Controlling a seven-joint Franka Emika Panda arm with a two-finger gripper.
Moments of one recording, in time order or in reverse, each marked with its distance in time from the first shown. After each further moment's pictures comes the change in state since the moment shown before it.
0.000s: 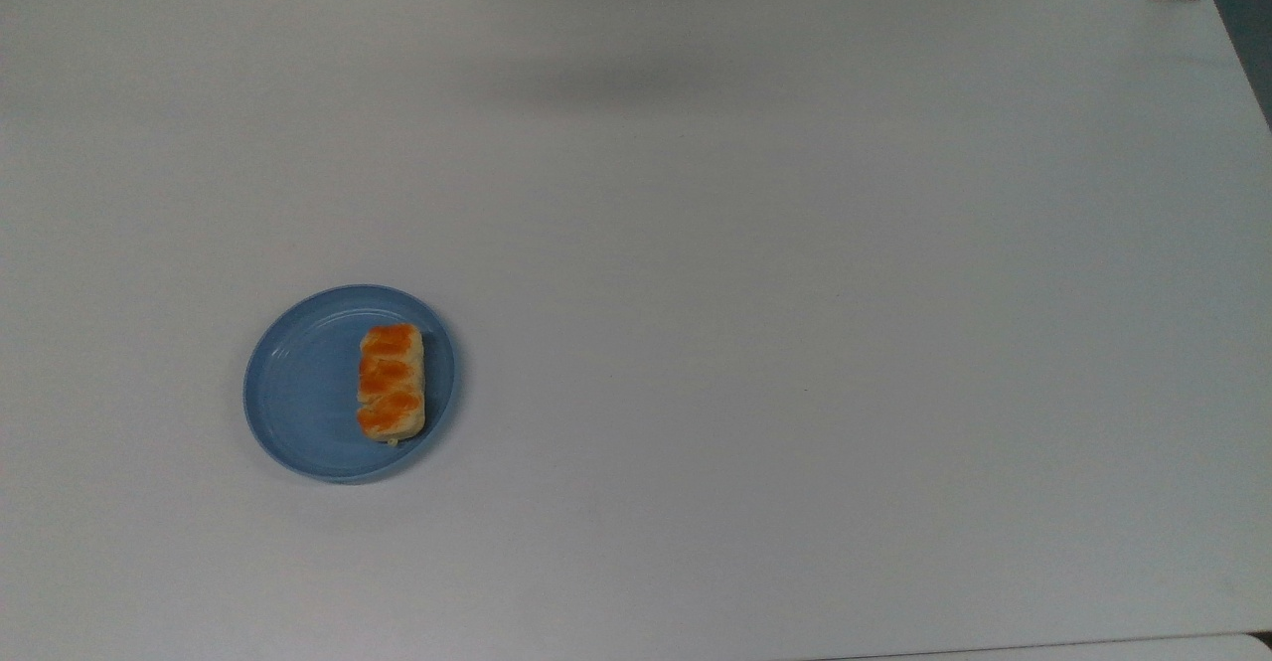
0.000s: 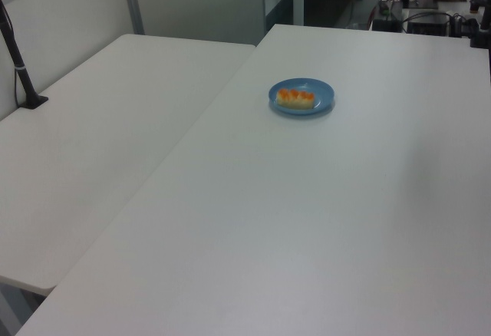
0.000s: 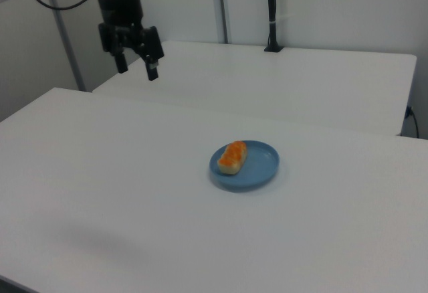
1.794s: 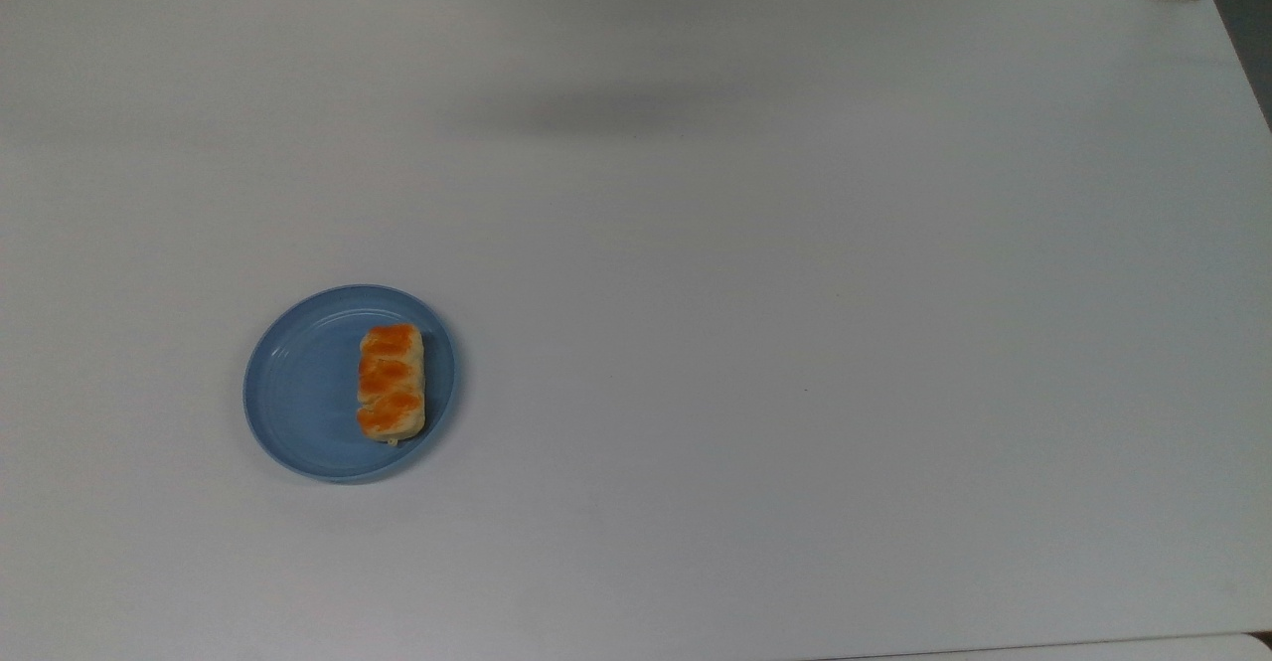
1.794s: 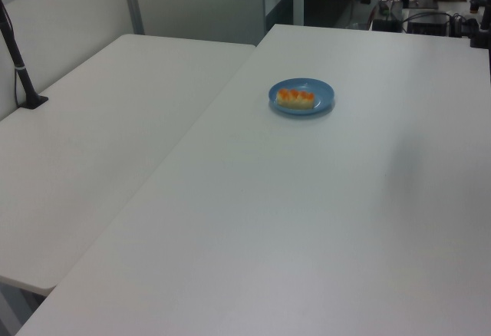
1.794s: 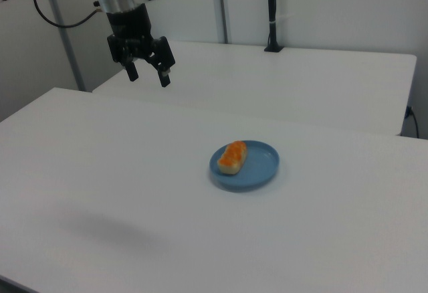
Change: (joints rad) arm 0.090 -0.019 -0.088 -0.126 -0.003 0.198 -0.065
